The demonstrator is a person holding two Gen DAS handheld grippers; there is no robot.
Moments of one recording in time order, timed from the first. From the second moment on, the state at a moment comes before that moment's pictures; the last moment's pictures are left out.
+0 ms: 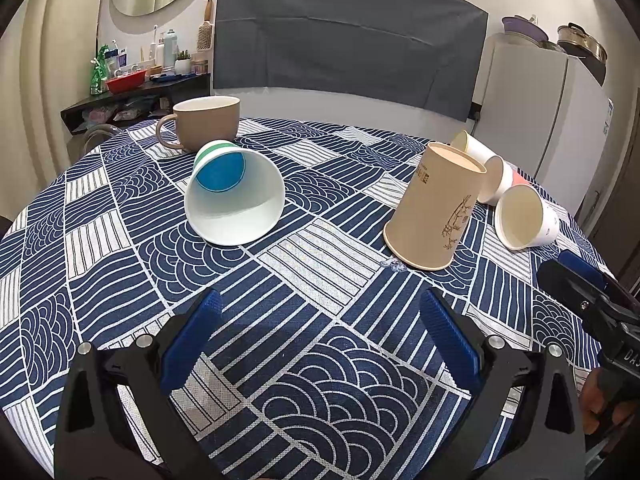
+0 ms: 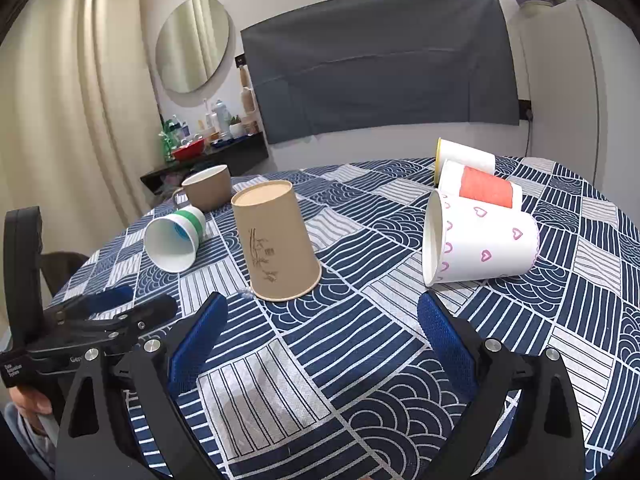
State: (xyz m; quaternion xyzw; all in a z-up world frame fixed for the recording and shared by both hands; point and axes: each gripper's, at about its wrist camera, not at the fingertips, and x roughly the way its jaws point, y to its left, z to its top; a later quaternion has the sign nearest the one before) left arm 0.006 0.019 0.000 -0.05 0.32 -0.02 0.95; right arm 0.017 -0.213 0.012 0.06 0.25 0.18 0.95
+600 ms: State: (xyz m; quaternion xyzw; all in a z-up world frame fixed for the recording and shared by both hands) left arm 0.008 0.013 -0.001 -0.03 0.32 -0.02 0.95; right arm 0.017 -0.212 0.011 0.06 0.25 0.18 0.95
